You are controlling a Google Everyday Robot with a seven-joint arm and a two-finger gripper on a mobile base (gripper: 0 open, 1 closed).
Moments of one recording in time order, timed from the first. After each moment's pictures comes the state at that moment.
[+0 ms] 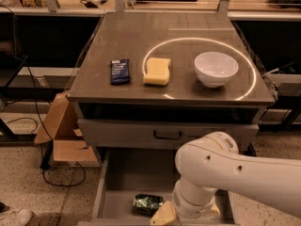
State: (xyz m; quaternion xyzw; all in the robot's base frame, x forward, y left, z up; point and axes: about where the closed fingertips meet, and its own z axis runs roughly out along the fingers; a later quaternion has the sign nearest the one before) arm 0.290 -0.091 0.604 0.13 -0.98 -0.07 0.10
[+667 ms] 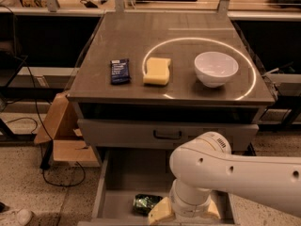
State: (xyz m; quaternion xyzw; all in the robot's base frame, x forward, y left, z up) arm 0.297 -0.090 0.595 0.04 -0.99 -0.04 0.10
